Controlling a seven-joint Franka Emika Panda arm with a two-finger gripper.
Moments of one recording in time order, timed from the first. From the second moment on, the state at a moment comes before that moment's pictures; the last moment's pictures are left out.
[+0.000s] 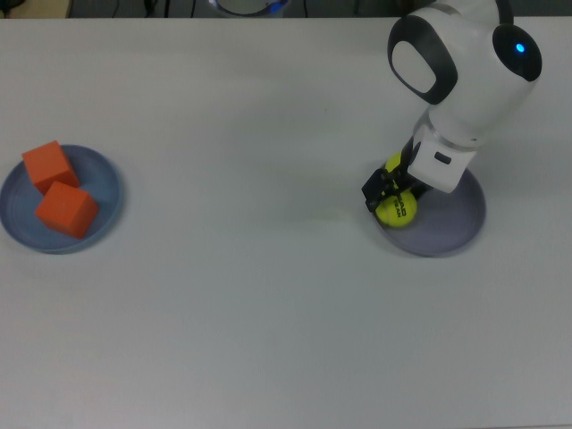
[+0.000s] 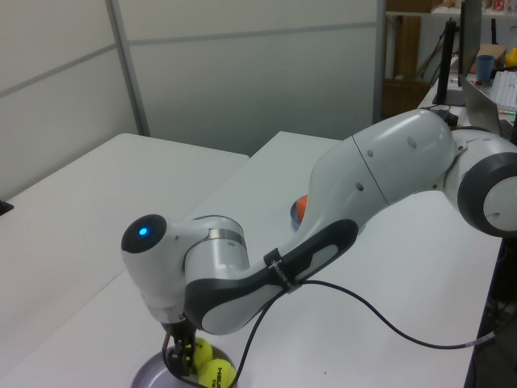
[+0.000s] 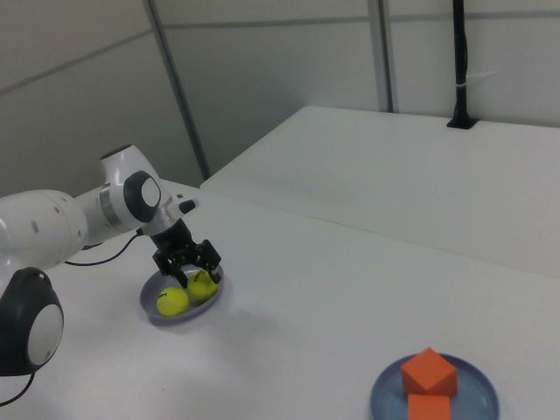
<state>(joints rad) 0.37 0.62 0.34 -1.44 -0.47 1.97 0.33</state>
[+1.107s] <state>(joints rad) -0.03 0.25 0.30 -1.39 -0.20 1.68 0.04</state>
